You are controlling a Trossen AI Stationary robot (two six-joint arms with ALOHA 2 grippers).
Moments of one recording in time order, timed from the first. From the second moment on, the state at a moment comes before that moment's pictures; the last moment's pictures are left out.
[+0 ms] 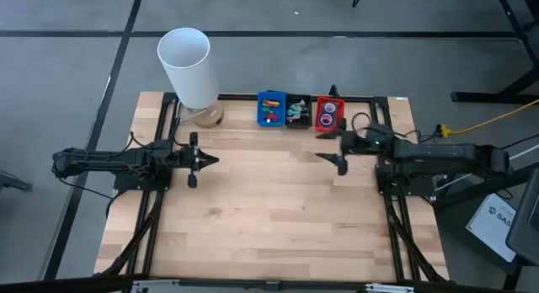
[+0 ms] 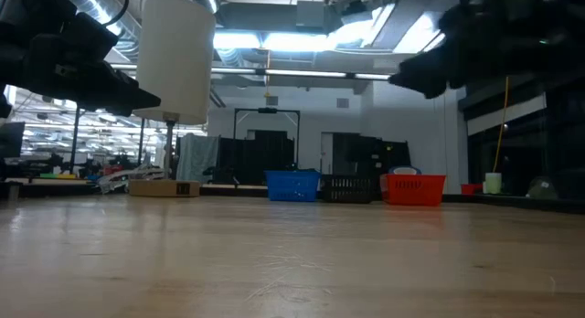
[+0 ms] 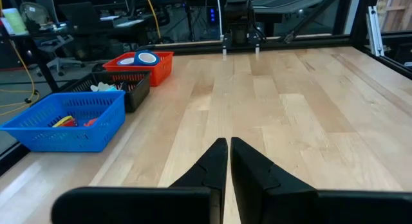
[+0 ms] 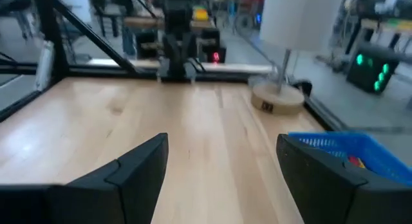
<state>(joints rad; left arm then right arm) 0.10 0.23 0.01 0.05 -0.03 0.07 -0.26 0.86 0.28 0.43 -0.22 -0.09</state>
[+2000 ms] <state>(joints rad) 0.10 0.23 0.01 0.05 -0.03 0.07 -0.19 0.02 0.01 0.02 -0.05 -0.09</state>
